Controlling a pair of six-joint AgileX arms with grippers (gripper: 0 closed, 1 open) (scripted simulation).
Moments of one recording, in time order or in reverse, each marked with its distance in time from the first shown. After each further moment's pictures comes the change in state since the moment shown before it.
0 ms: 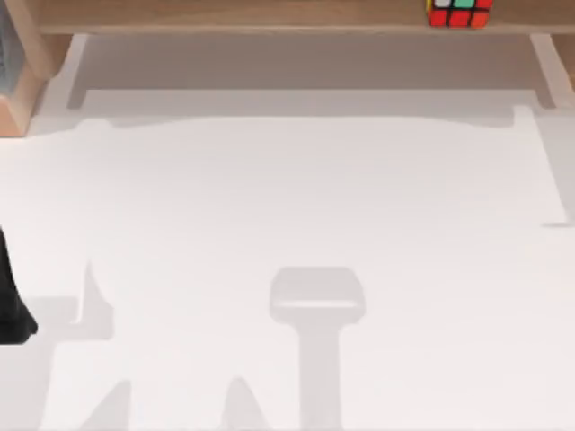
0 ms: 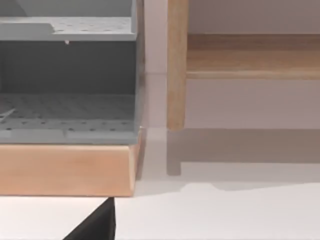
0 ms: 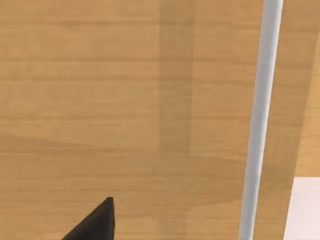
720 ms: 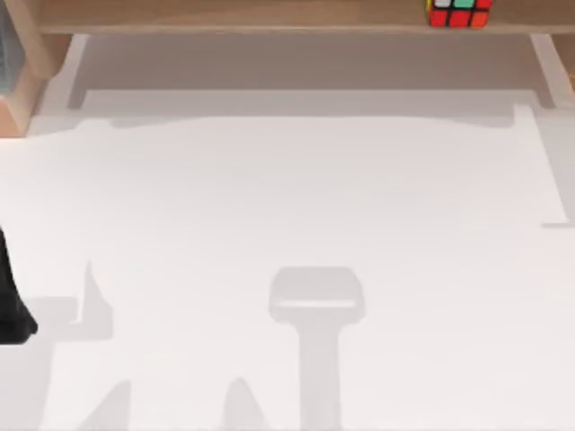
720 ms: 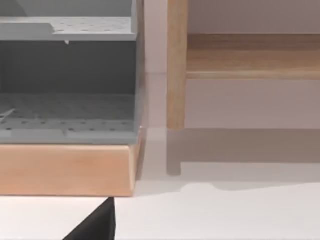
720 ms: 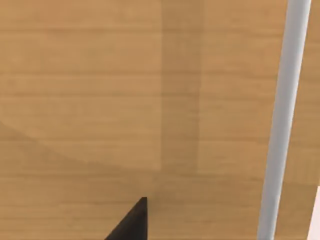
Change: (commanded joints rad) left arm 0.000 0.000 0.000 0.000 0.000 0.000; right arm 0.035 0.018 0.049 -0.033 0.035 -0.001
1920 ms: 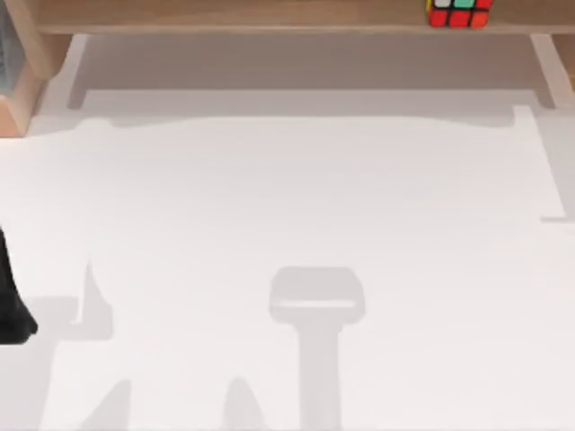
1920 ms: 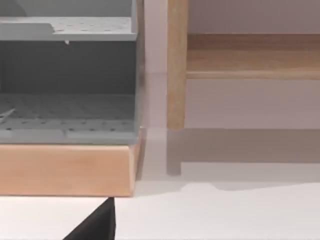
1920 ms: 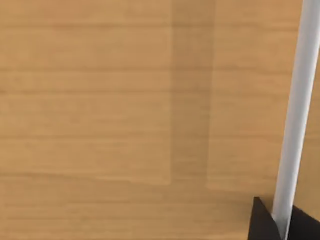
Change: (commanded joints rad) left arm 0.000 0.000 0.000 0.000 0.000 0.000; right arm 0.017 0.017 0.036 -0.026 0.023 0.001
